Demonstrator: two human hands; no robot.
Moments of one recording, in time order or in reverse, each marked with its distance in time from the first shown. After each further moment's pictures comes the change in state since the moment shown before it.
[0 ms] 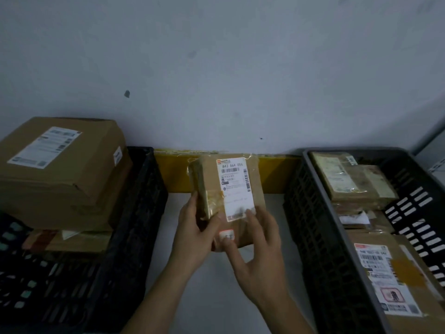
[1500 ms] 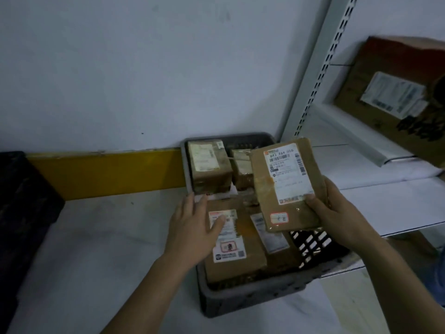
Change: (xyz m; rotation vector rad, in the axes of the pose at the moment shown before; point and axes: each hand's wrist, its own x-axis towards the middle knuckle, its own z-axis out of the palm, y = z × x) left_hand -0.076 0.051 0.280 0.822 -0.322 0.174; right_hand 0.006 0.195 -0.422 -0.074 -0.071 0.320
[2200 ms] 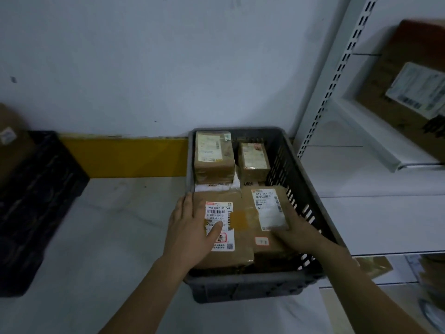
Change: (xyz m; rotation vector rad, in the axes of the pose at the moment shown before) left_hand -0.019 0.017 0.050 0.224 0.104 -0.099; right_hand 0.074 0.117 0.073 -0.187 -0.539 0.093
